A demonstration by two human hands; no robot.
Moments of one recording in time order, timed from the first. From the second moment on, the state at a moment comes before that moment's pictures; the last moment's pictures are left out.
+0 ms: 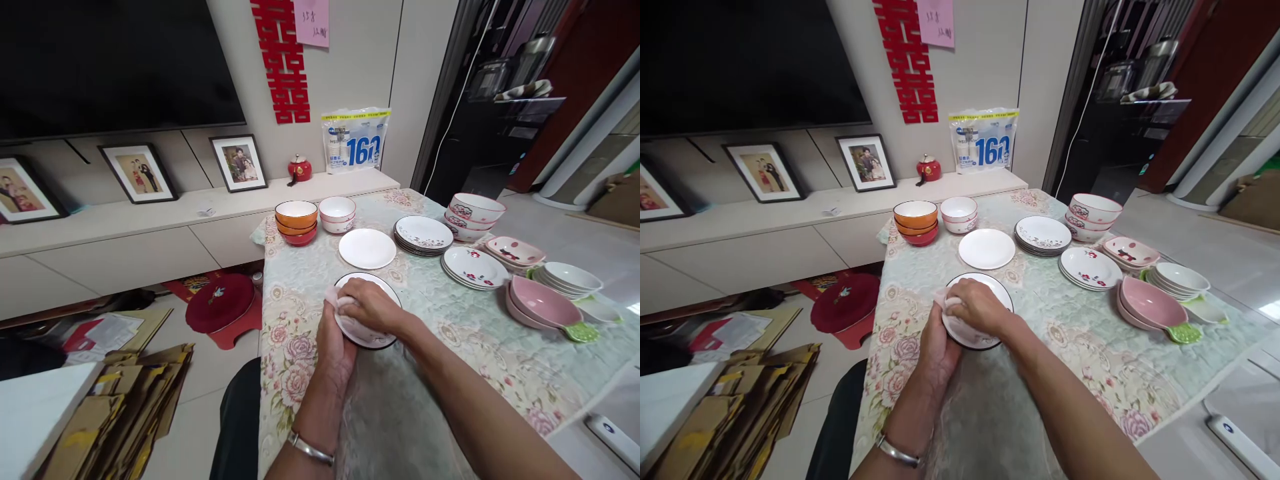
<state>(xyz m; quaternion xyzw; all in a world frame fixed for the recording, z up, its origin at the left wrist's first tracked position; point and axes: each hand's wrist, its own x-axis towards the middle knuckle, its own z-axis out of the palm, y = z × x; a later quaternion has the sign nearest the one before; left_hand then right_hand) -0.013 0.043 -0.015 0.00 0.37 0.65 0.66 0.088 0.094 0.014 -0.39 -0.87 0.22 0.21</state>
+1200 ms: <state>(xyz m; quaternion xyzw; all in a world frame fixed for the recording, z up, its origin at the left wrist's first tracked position) -0.007 0.042 -0.015 0.03 0.35 0.67 0.65 0.129 0.098 0.014 -0.46 -0.83 0.24 0.20</state>
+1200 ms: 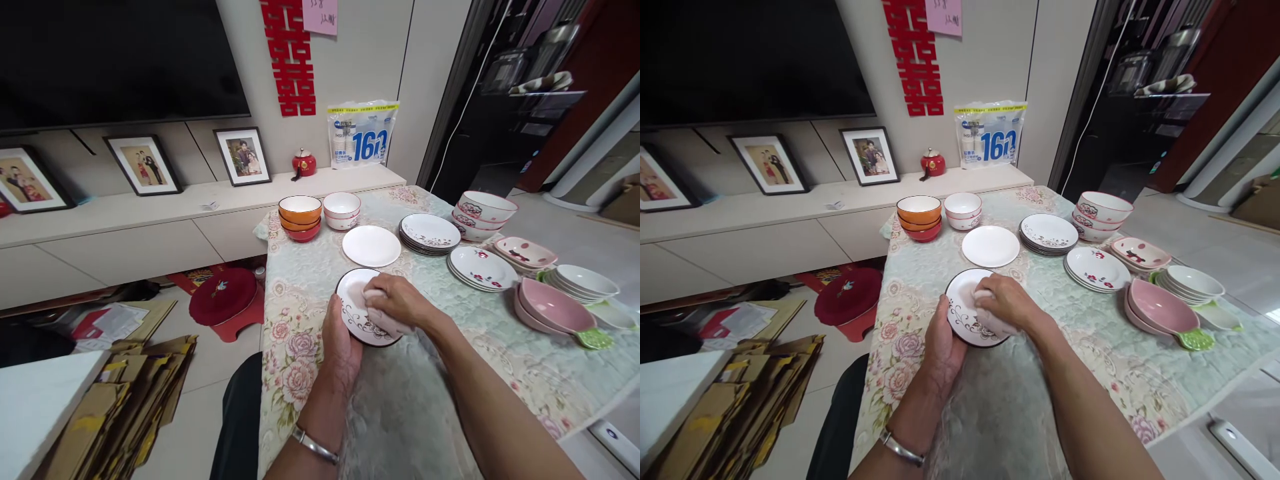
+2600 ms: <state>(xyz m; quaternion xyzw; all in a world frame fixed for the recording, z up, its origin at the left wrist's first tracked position) -0.019 0.038 -0.014 0.09 0.39 0.65 0.64 0.134 0.112 0.002 -0.52 -0.61 0.40 0.44</state>
